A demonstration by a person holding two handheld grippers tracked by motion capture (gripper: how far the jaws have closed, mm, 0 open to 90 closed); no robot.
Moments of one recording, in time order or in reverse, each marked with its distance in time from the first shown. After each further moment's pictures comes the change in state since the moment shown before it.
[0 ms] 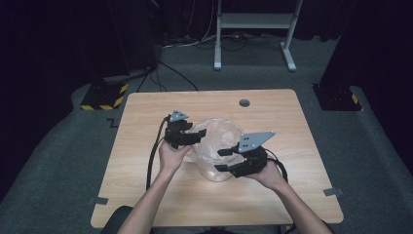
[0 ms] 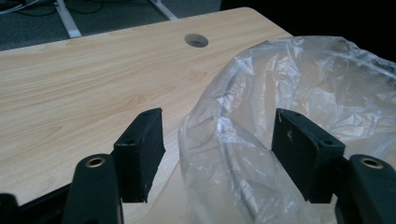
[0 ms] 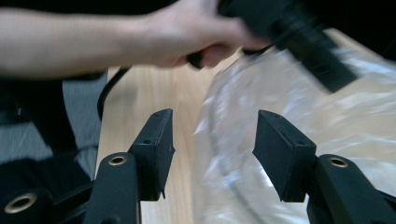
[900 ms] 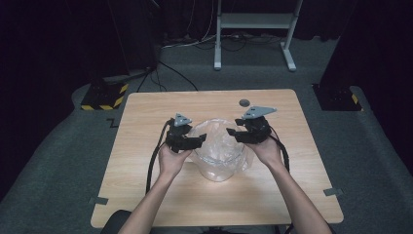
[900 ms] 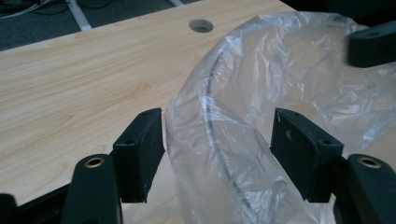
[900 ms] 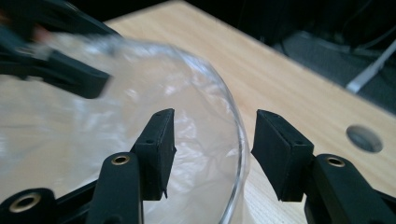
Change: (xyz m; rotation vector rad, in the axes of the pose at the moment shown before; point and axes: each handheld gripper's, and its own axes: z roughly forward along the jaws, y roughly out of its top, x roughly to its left) left arm -0.013 -0.007 -0.005 0.053 0.054 0.056; right arm -0.077 0.004 0.007 0.123 -0.470 0.185
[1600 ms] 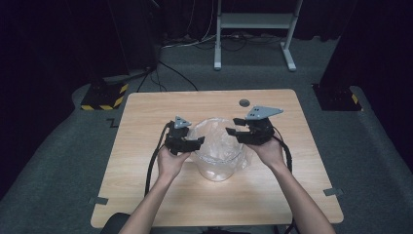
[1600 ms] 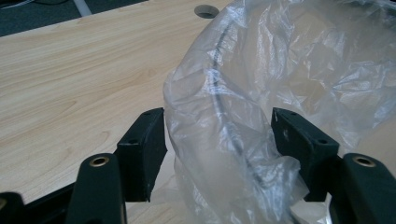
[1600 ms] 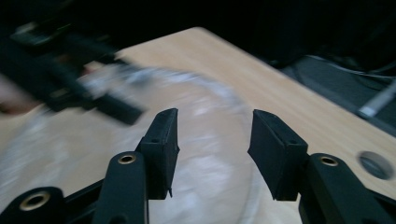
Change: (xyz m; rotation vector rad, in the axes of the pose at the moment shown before) left arm 0.003 -0.008 0.003 0.024 0.017 -0.006; right arm 0.017 0.007 -0.026 -0.082 0.086 -0.052
